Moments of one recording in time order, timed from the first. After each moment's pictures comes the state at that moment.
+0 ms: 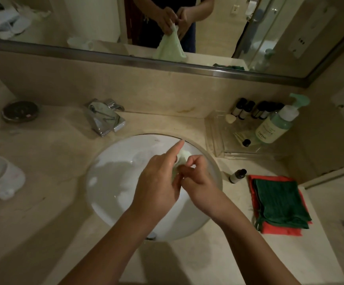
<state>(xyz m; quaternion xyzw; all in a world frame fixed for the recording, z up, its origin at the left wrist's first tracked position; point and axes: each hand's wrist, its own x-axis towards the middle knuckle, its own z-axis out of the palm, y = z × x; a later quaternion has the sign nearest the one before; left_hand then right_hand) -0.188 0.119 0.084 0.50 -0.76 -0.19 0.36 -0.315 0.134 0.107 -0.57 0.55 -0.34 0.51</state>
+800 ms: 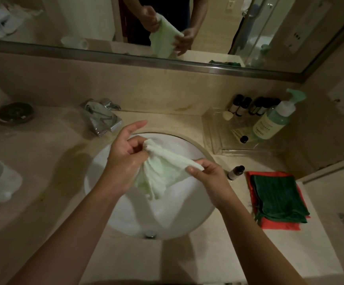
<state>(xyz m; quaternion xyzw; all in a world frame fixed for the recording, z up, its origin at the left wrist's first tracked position) -0.146 0.067 0.081 0.43 -0.44 -0.58 0.53 -0.351 0.113 0.056 -0.39 0.56 -0.48 0.55</state>
